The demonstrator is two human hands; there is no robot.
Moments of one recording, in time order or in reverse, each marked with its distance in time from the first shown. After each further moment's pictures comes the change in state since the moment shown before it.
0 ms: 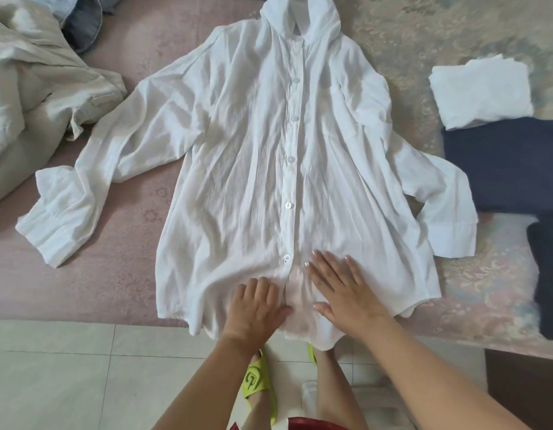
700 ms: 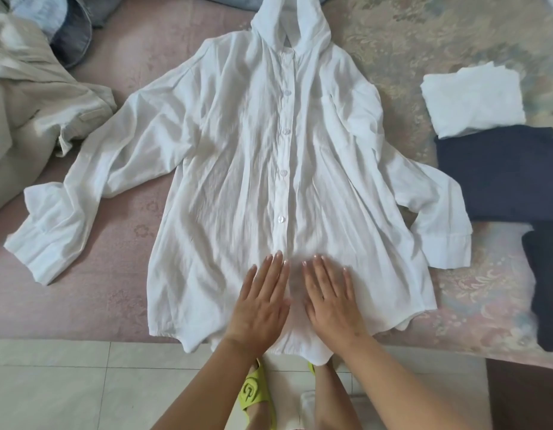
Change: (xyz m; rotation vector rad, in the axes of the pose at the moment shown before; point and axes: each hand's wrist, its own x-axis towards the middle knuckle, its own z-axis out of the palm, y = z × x) left_hand 0.023 0.005 -0.007 -0.231 -0.003 -0.071; right_hand 0.008 -0.021 0.005 0.095 0.242 0.246
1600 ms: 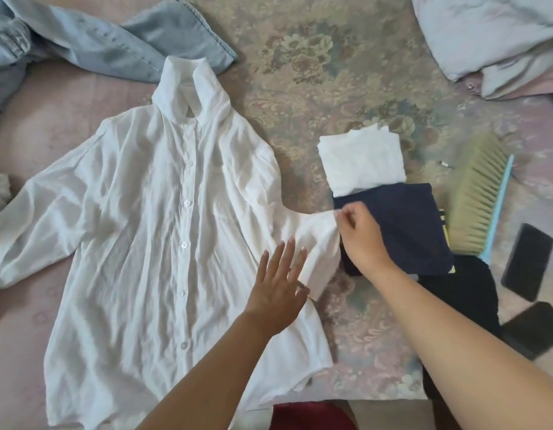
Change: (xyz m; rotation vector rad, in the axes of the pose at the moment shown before) left_hand 0.219 0.153 -0.022 -0.036 -0.181 0.078; right_hand 0.147 0.249 -0.166 0.960 0.010 0.654
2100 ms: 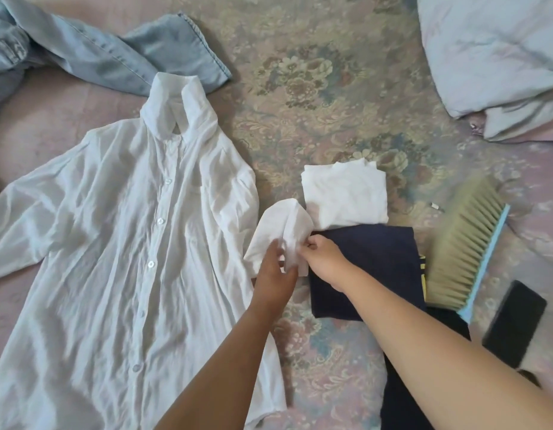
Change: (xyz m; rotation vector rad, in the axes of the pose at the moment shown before) left_hand 0.107 0.049 -0.007 -0.952 0.037 -0.677; right_hand 0.069 0.008 -0.009 -0.038 -0.444 0.324
